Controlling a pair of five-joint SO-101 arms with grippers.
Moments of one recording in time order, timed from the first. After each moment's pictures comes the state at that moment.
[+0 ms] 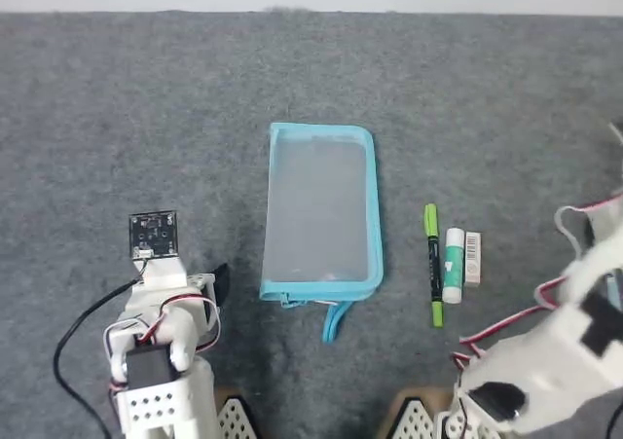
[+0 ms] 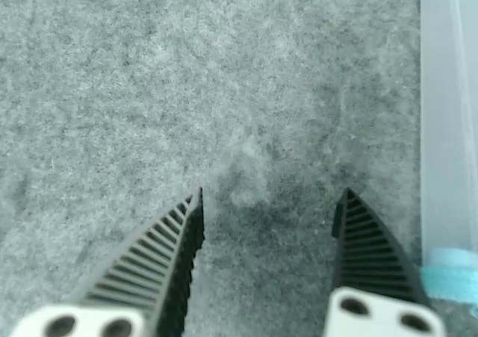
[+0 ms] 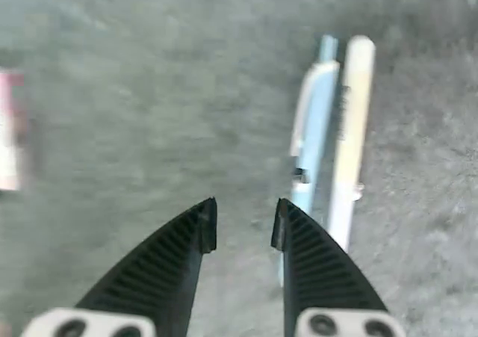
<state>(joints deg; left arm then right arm) -17.5 -102.7 96.9 71.7 1.6 37.8 11.1 -7.9 87.9 43.6</state>
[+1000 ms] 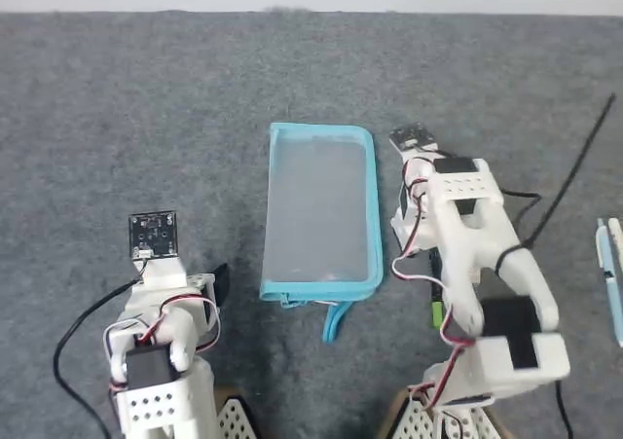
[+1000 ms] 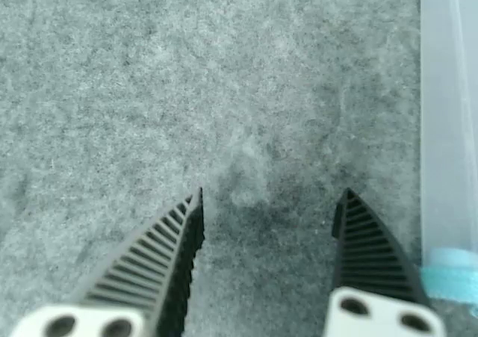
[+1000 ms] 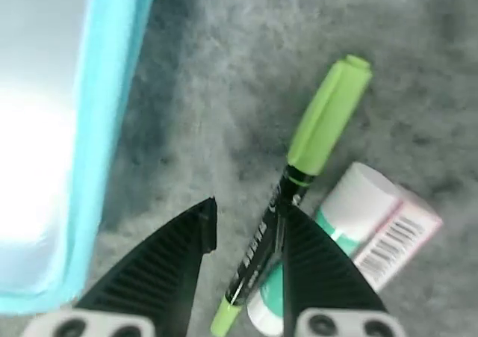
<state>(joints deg) -17.5 -102.7 96.9 71.7 1.6 -8.4 3.9 28.0 67.6 12.9</state>
